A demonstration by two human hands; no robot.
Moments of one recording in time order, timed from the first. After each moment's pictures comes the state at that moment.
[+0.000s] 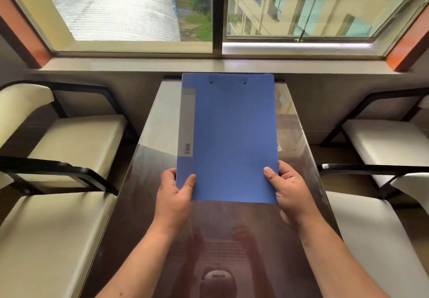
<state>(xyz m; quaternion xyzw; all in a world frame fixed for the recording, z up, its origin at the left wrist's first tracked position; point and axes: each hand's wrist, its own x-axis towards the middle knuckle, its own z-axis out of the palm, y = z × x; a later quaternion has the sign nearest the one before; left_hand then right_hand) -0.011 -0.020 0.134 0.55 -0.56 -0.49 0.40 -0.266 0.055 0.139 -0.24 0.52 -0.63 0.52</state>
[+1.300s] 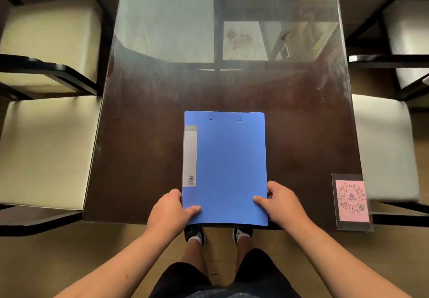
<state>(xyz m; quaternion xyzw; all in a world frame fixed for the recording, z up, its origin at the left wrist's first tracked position) 0.094 0.172 -0.036 0.67 -0.62 -0.39 -0.16 -0.190 0.261 -0.042 -0.35 0.82 -0.05 0.45</state>
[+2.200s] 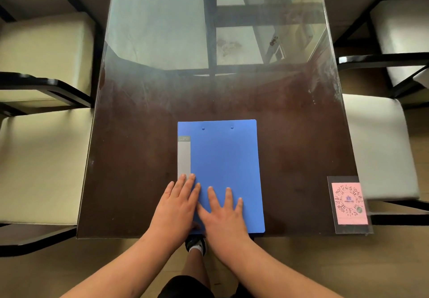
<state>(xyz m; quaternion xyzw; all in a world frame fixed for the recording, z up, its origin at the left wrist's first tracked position) 0.069 0.156 -0.035 0.37 -0.88 -0.14 -0.28 -0.061 0.241 -0.046 -0.67 0.67 0.14 0.30</state>
